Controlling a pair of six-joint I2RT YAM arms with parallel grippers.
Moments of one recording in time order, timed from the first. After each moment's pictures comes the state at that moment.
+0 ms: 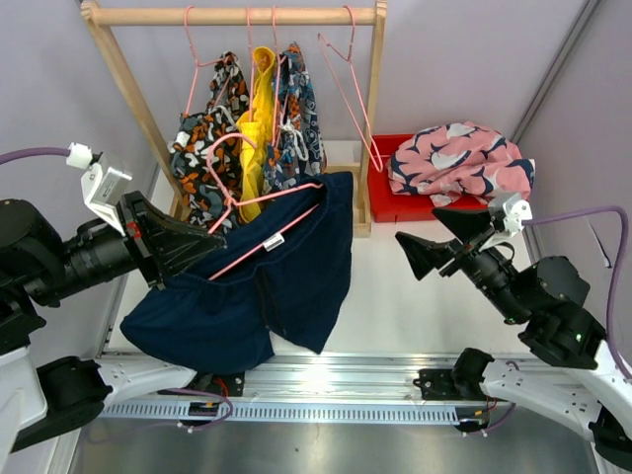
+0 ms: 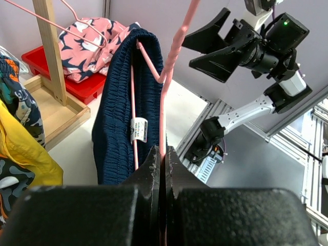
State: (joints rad) left arm -0.85 1.00 2.11 -1.20 0.19 -0.29; right arm 0.95 0.60 1.08 -0.31 0.26 0.12
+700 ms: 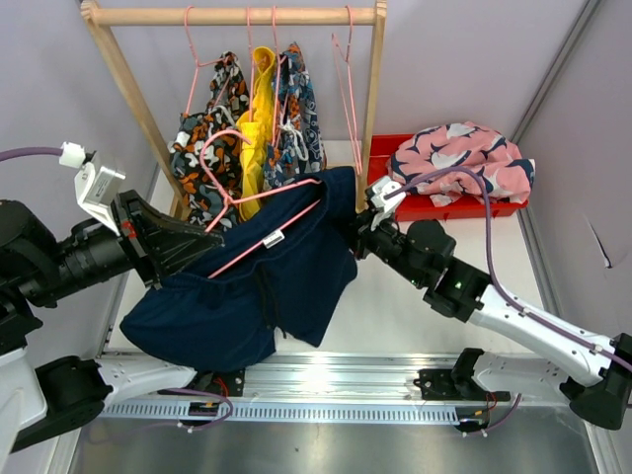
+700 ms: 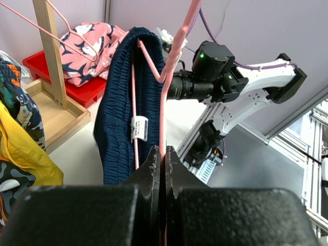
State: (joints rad) left arm -0.85 1.00 2.13 -1.20 0.19 -0.29; right arm 0.97 1.04 0.97 0.04 0.15 0.10
